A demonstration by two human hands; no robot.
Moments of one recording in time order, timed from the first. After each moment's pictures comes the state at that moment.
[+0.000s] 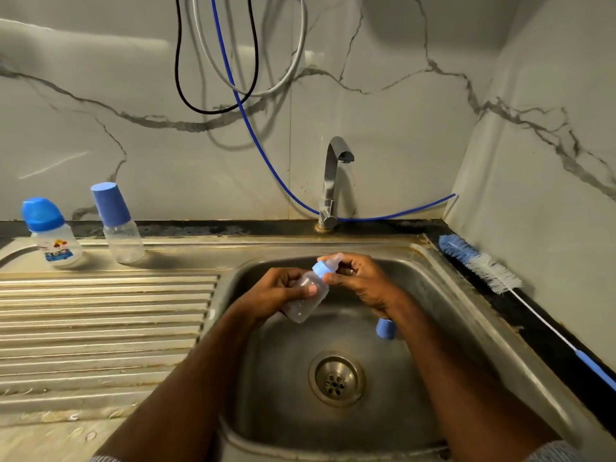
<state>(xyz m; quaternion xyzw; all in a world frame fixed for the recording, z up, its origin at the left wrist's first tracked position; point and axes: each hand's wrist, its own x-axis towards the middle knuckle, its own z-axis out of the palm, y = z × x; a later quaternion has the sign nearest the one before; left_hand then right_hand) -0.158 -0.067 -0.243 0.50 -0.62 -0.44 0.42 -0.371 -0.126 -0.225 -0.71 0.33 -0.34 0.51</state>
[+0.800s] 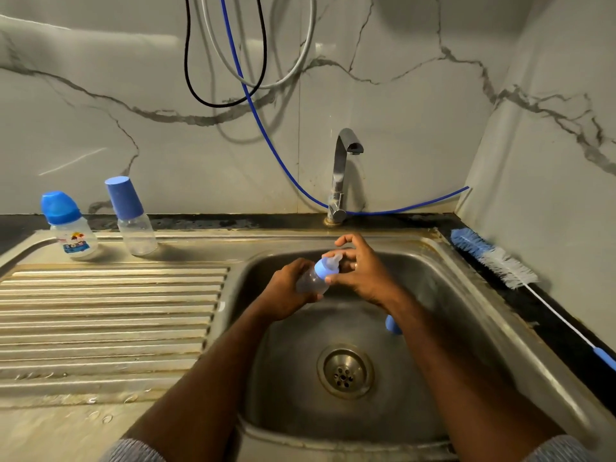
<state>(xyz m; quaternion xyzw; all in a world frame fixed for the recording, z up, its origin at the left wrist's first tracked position) -0.167 -0.072 -0.259 0.61 -0.66 -0.23 0.36 -0.355 -0.125 -0.226 -0.73 0.37 -0.36 0.44</state>
